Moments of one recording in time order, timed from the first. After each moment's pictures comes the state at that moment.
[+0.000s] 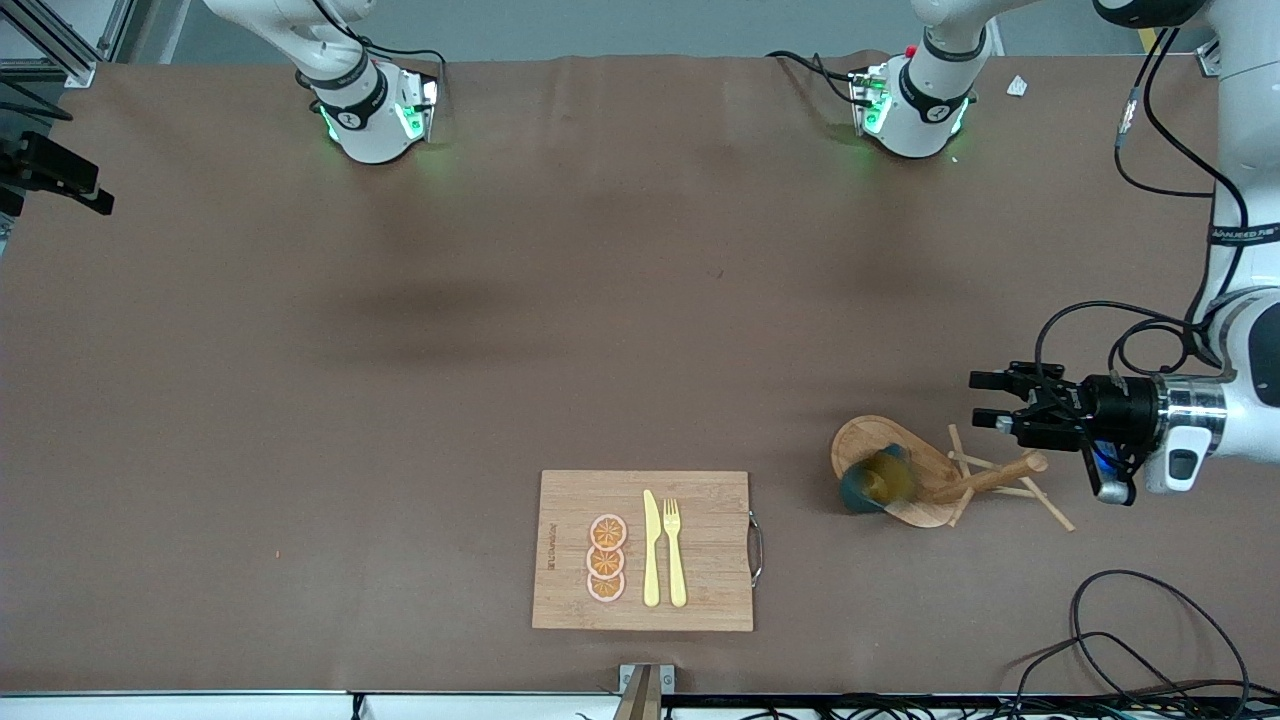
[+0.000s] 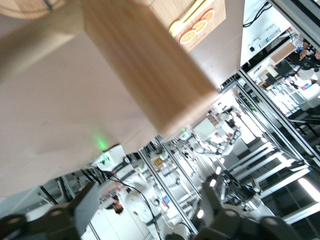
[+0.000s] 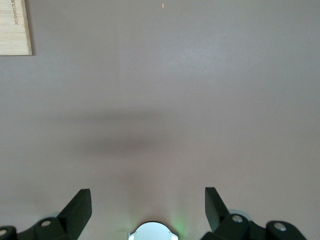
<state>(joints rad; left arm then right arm) 0.34 0.63 -0.20 -1.40 -0.97 1.45 -0.35 -0.01 -0.08 -0.09 -1.54 0.01 1.38 -0.09</state>
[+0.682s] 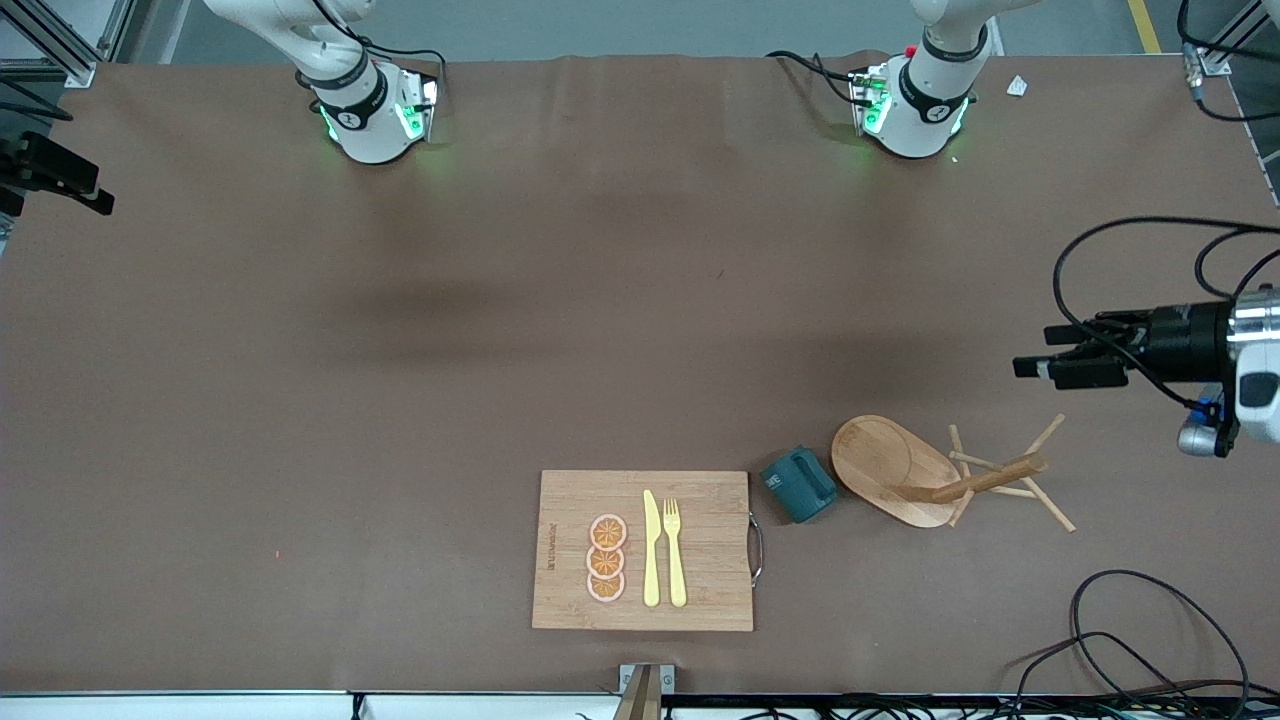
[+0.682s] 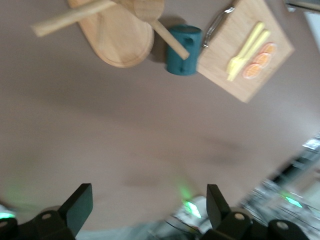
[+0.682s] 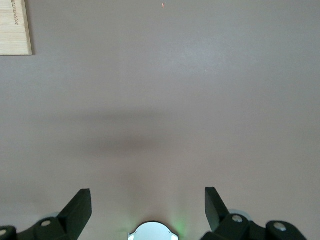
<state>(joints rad) 0.26 0.36 -0.24 -1.35 -0.45 1.44 -0.44 -0.01 -0.08 -0.09 -1.54 0.01 1.38 -0.09</state>
